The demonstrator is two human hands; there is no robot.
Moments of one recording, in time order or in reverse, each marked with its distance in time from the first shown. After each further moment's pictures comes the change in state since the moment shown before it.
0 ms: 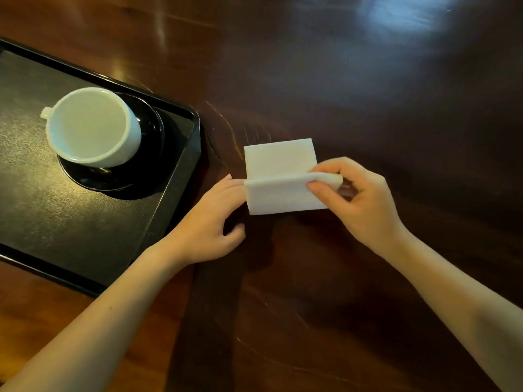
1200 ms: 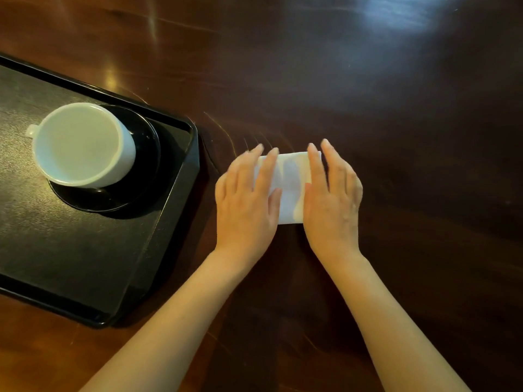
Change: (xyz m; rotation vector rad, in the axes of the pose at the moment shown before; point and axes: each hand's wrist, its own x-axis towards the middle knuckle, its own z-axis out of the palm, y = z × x) left_hand 0.056 0.026 0.036 0.481 0.418 -0.321; right_hand 0.016 0.022 0.064 -0.763 0.187 0.225
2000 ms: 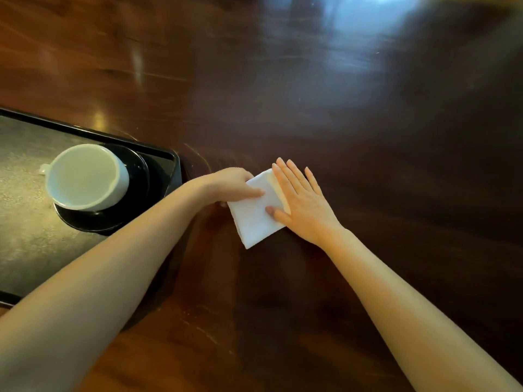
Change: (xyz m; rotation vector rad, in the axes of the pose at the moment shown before) left_hand 0.088 0.008 -0.038 -0.211 -0.920 -0.109; right_hand 0.017 0.039 -0.019 0.005 -0.365 -0.235
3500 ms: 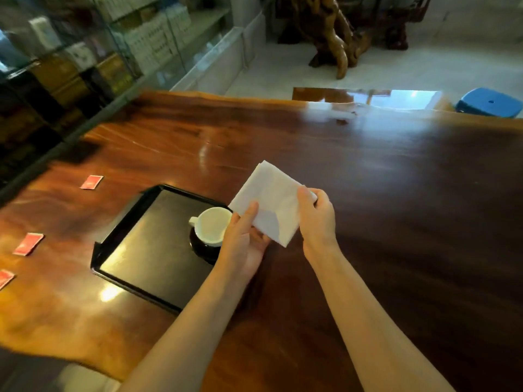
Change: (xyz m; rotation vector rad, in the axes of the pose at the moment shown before) left_hand -0.217 0.001 -0.025 -1.706 0.591 0.437; right_hand -0.015 -0.198 -0.151 1.347 0.535 0.364
